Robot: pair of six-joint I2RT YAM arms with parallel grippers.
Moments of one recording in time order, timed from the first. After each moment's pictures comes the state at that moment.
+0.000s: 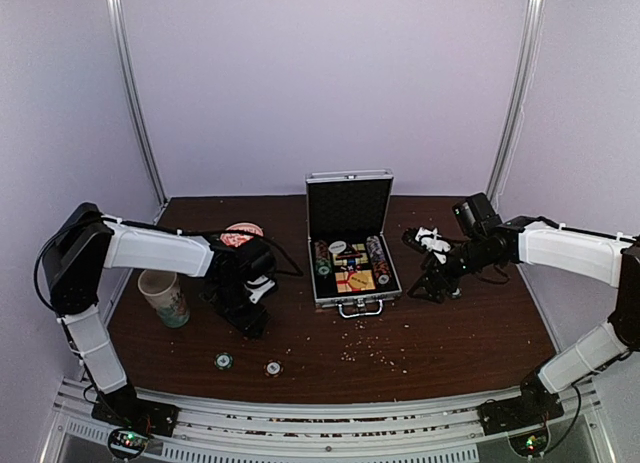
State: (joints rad) left arm -0.78 1.80 1.09 -0.73 -0.02 -0.16; right arm 0.42 1.40 0.92 -0.48 -0.42 -0.49
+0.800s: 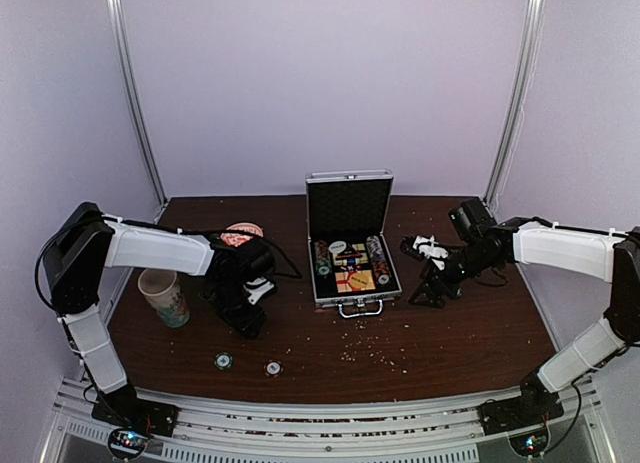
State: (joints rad) left arm -0.78 1.80 1.10 -0.77 -0.01 -0.14; right arm 0.42 1.44 0.92 -0.53 -0.43 -0.53
